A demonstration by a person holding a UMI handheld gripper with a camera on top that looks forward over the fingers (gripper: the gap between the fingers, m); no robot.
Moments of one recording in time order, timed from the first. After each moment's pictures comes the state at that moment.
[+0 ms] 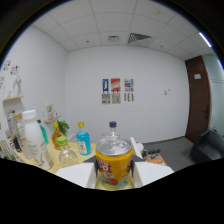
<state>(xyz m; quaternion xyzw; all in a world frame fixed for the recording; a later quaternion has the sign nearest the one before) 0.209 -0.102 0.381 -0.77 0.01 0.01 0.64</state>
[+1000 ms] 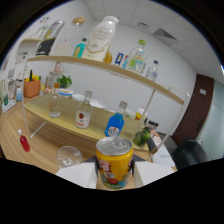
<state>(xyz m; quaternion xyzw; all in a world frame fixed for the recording) 0.135 -0.221 0.171 -0.83 -0.10 -0.13 0.54</state>
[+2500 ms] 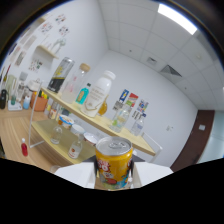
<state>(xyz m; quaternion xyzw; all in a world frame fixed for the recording) 0.139 -0.234 0.310 -0.70 -0.20 -0.15 0.67</state>
